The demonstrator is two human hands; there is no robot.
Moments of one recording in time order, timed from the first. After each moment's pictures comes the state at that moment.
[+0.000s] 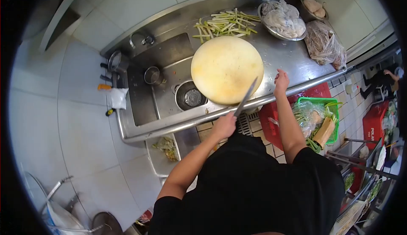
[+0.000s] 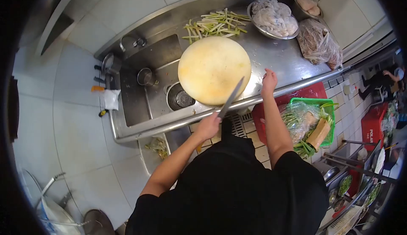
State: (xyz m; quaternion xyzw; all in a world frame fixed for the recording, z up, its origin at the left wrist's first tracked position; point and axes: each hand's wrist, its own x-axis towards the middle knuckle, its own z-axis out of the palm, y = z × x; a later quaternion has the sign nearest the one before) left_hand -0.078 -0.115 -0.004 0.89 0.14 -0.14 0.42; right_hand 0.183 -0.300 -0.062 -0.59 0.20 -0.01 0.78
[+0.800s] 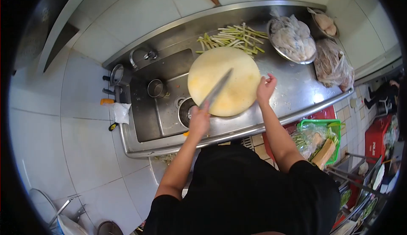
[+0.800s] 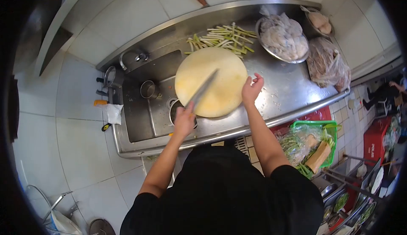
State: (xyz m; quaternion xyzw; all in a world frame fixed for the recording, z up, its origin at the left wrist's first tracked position) left_hand -0.008 0.003 0.004 0.94 0.23 -0.03 0.27; right_hand 0.225 -0.185 -0.072 -0.80 0.07 -0.17 0.58
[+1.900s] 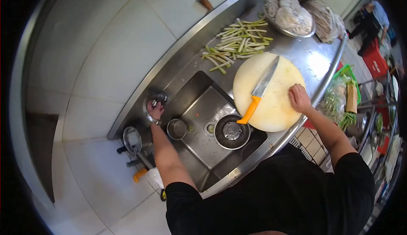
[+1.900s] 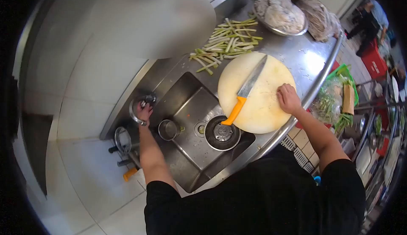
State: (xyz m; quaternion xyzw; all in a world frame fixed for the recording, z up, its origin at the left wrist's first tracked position) left_hand 0.139 0.503 -0.118 0.68 0.31 0.09 0.66; right_hand 0.127 -0.177 -0.023 -0.95 -0.19 -0.06 0.23
